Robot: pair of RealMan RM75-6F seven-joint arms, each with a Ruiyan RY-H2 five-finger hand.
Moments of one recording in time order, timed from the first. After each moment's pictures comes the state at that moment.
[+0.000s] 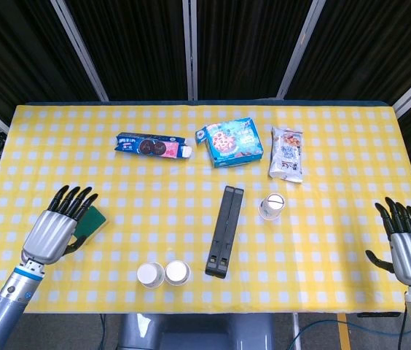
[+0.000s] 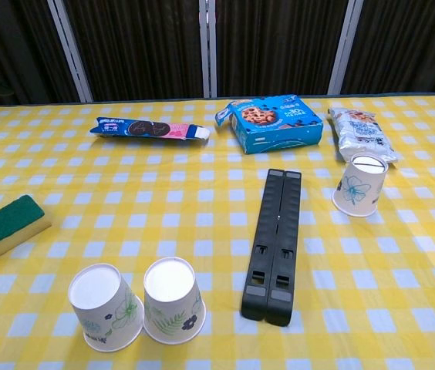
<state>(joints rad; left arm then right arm) -0.44 -1.20 0.13 -1.75 1.45 1.44 0.37 0.11 -1.19 0.11 -1.48 -1.47 1.45 -0.04</state>
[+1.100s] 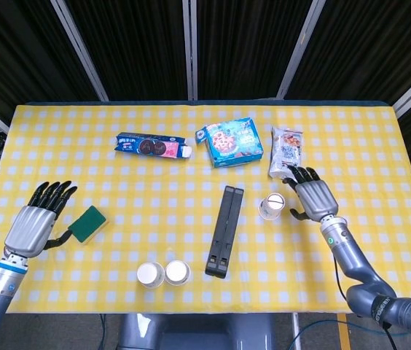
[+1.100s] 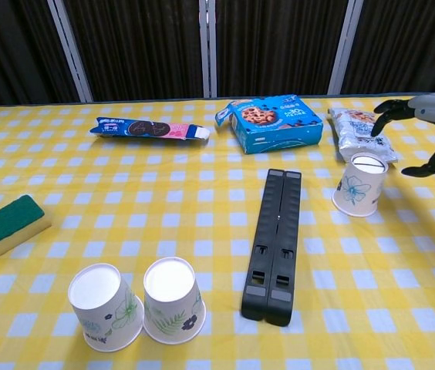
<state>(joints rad) -0.38 -1.18 0.03 -1.65 1.45 1.34 0.17 0.61 -1.34 0.24 -1.44 -1.13 0.83 -0.30</state>
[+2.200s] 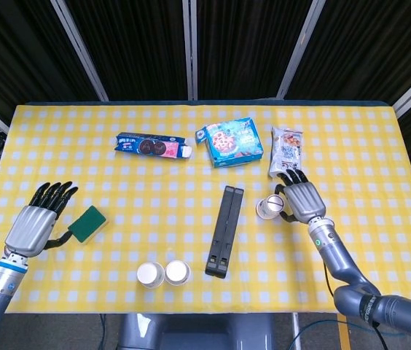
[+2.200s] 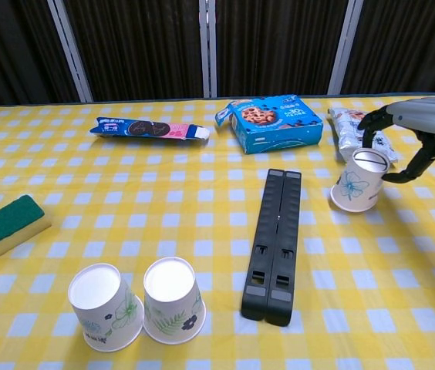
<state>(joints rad) -0.36 -1.16 -0.01 -1.66 1.46 1.29 0.17 0.66 -1.38 0.19 -1.48 -1.06 0.91 -0.36</state>
